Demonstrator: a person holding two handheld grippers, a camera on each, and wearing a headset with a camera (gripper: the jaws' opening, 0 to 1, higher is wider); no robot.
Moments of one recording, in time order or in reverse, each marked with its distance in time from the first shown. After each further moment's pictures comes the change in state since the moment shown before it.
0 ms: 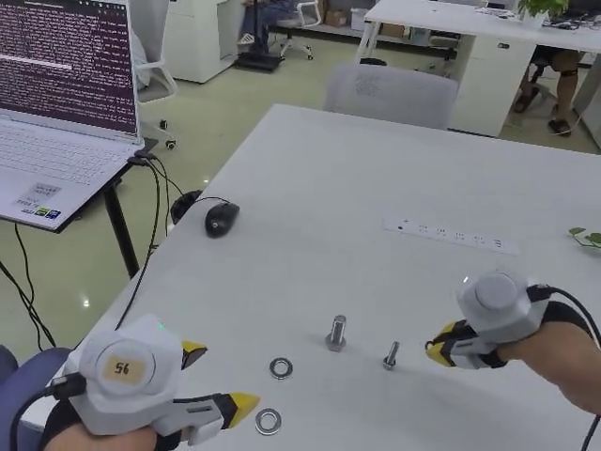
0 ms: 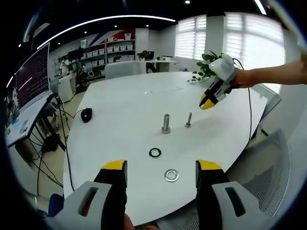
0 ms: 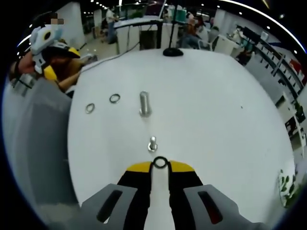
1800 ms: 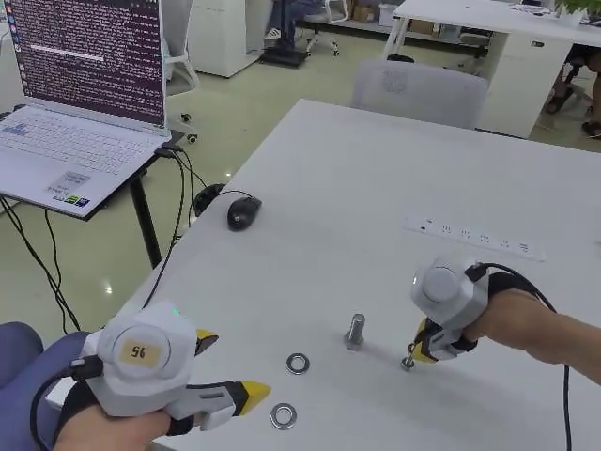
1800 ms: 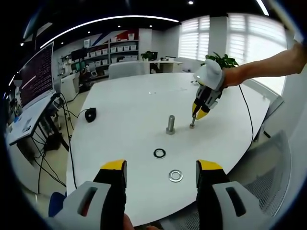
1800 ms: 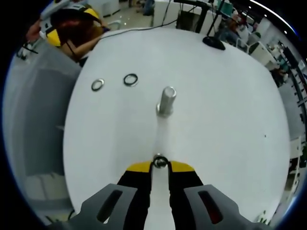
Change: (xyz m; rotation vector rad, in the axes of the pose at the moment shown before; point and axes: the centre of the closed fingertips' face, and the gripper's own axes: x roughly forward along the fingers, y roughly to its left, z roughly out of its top) left arm -0.003 0.009 0.004 -0.013 -0.009 0.028; right arm 0.050 0.012 0.008 -0.275 0.201 0.137
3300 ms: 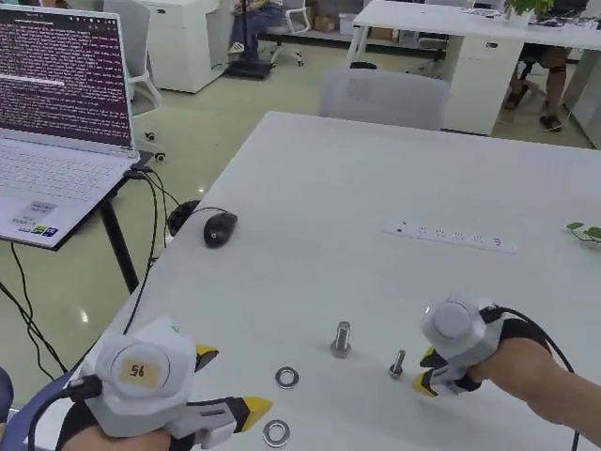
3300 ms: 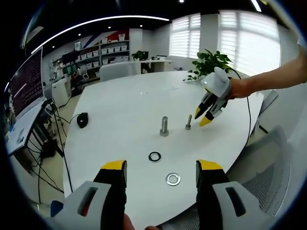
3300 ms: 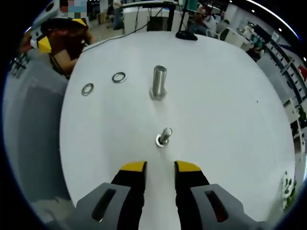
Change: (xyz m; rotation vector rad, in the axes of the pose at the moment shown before) left arm 0.013 -0.007 0.006 0.059 0.014 -0.066; right arm 0.002 0.025 -0.040 0.279 -0.101 -0.114
